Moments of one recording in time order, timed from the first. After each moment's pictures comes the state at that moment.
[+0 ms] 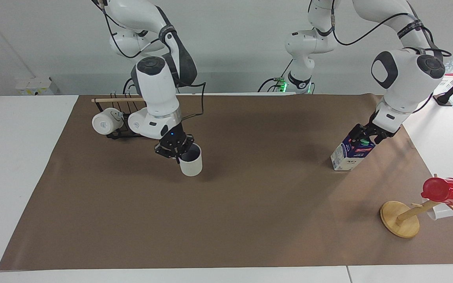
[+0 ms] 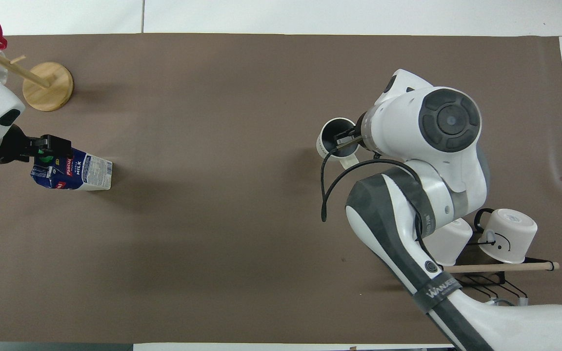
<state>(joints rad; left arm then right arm) 0.02 0.05 0.01 -1.93 -0.01 1.98 0.05 0.29 0.19 0.11 -1.87 -0.03 2.29 0.10</state>
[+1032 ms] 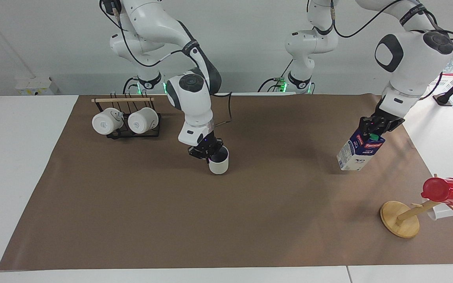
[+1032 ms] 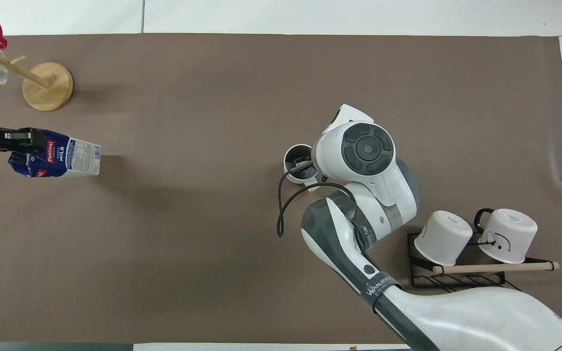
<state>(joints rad) 0.02 -0.03 0.01 -1.87 0.01 1.94 0.03 0.40 0.29 0.11 -1.91 -0.03 2.36 0.23</state>
